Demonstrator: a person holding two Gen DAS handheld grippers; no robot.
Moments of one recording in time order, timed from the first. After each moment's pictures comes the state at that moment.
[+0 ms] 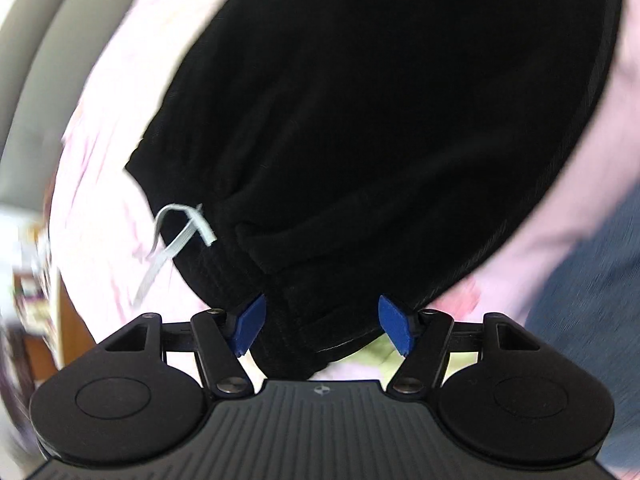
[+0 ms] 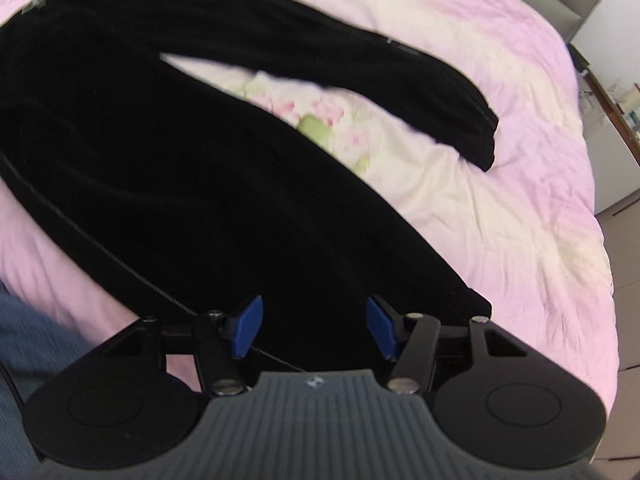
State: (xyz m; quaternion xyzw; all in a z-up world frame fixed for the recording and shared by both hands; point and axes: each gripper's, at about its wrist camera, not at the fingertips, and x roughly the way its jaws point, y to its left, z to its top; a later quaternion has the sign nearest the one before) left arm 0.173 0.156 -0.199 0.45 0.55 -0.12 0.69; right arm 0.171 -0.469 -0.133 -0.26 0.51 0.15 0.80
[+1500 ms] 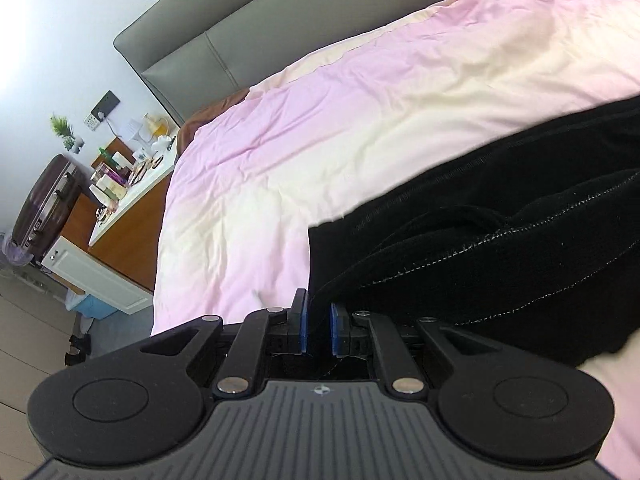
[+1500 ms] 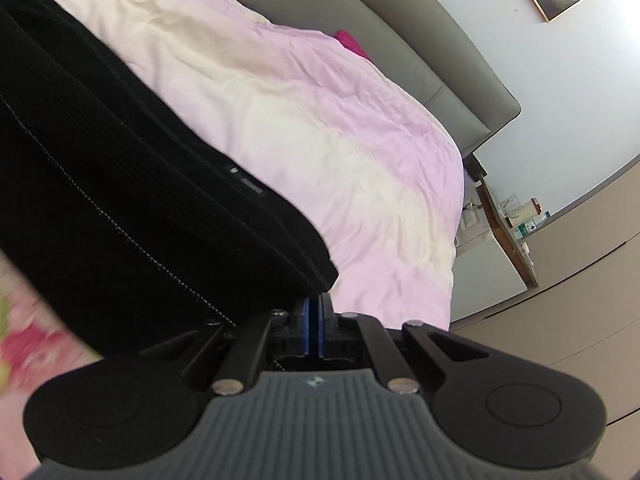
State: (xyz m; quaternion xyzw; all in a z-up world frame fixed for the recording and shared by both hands) left arm 0.316 0.143 -0.063 0.20 0.47 0.14 0.85; right arm 0.332 -0.451 -0.059 -0.40 0.35 0.04 0.85
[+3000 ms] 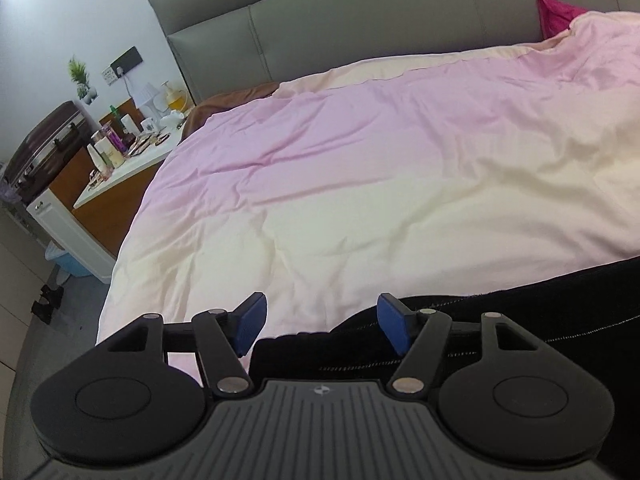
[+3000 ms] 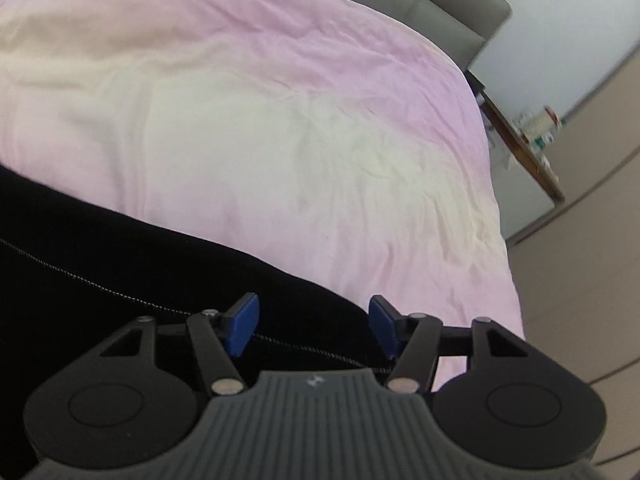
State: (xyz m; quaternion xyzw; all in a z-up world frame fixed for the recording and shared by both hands) left arm 0.434 0.213 -0.113 0.08 0.43 0.21 0.88; right arm 0.553 -0.456 -0.131 -0.25 0.43 -0.05 0.87
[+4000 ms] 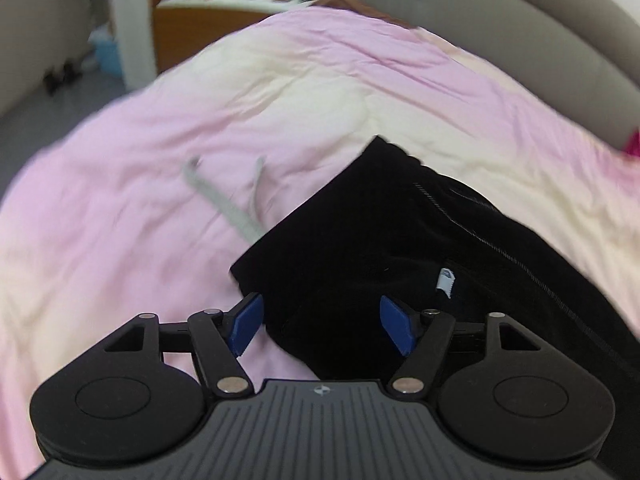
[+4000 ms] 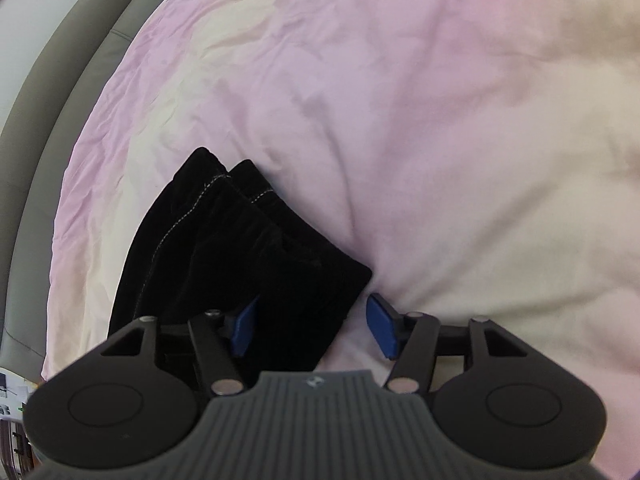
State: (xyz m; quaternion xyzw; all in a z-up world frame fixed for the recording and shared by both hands) left arm 0.272 0.262 -0.152 -0.26 0.41 0.29 0.83; right arm 0.441 -0.645 -0.233 0.41 0.40 -0.11 0.81
